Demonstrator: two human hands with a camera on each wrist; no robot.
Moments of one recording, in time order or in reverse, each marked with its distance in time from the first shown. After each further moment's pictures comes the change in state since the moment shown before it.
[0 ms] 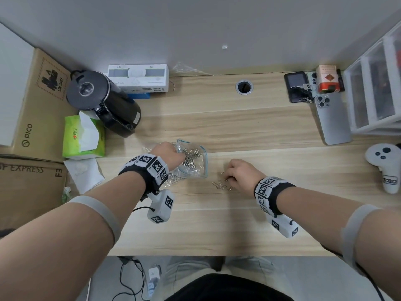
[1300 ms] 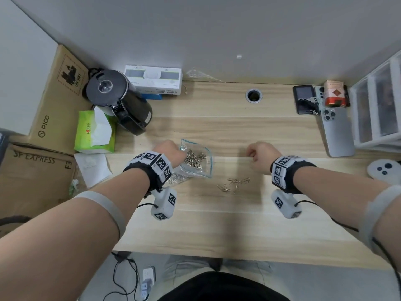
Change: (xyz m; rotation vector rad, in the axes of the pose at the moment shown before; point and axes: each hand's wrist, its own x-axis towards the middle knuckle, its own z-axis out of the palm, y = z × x) left_hand -0.014 -0.005 -0.021 -0.042 0.015 -0.071; right_hand 0.028 0.025 -0.070 0.036 -0.040 0.403
